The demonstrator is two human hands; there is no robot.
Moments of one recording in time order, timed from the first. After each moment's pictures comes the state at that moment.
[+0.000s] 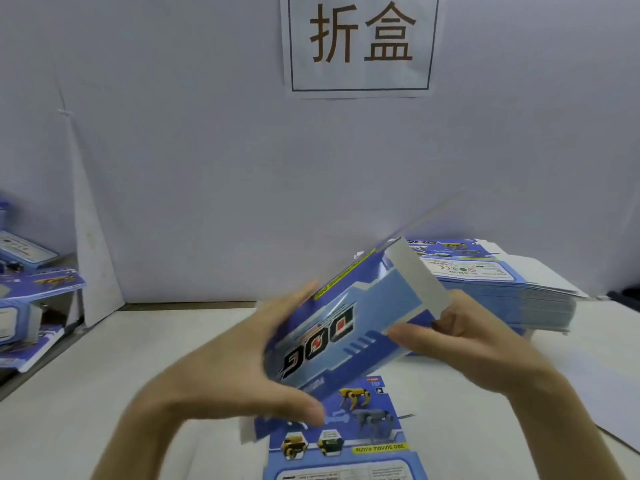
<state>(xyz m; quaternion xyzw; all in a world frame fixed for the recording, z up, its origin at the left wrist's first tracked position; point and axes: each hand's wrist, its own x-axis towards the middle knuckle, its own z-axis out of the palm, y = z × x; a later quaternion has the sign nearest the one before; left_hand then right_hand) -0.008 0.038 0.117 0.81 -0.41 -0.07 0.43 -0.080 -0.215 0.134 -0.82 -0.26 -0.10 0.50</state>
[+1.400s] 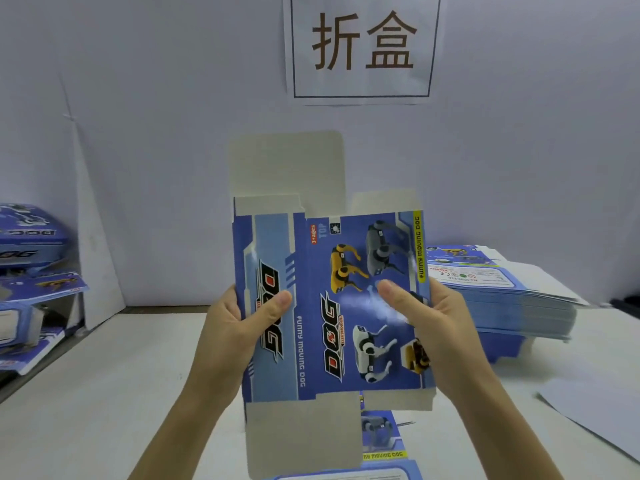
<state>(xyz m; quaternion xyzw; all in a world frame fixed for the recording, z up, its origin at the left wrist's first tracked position) 0.016 0.011 0.094 0.63 -0.16 0.07 0.75 -0.040 -0.199 0.110 -0.70 -0.06 -0.27 0.66</state>
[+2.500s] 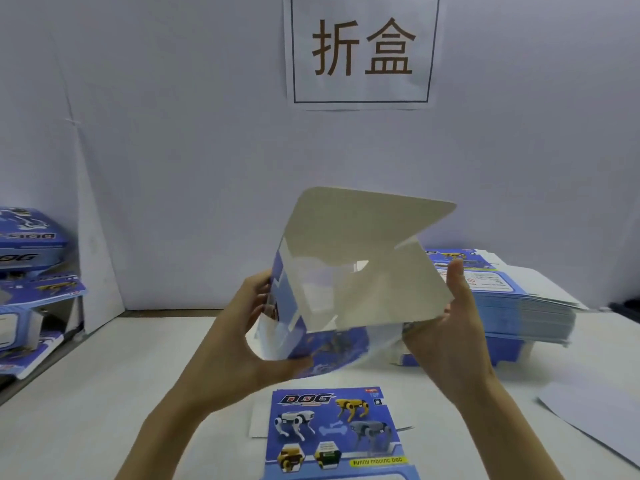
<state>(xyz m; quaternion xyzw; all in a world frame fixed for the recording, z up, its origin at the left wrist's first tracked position) 0.009 0.026 0.099 0.76 -0.36 0.13 0.54 -0.047 -0.199 0.121 -0.47 -0.19 -0.10 0.85</state>
